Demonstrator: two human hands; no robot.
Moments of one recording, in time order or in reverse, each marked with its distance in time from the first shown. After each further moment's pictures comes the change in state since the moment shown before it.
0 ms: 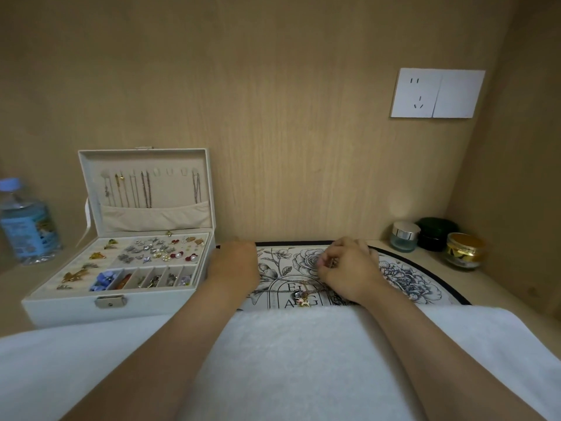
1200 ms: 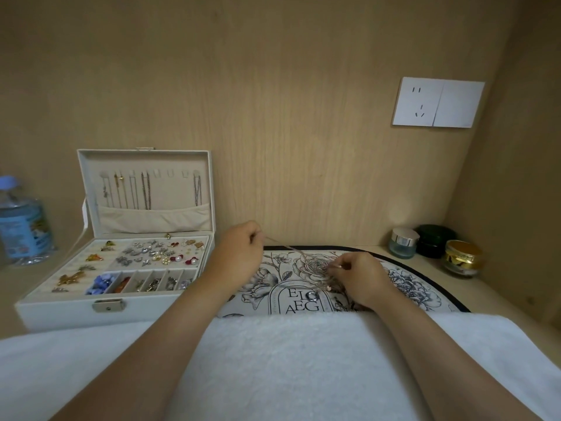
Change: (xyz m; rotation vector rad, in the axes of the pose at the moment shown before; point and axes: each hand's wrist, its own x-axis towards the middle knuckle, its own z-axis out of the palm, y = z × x) left_hand 0.003 -0.002 -0.017 -0.715 0.187 -0.009; right_hand 0.000 0.009 -0.008 0.213 -0.026 0.154
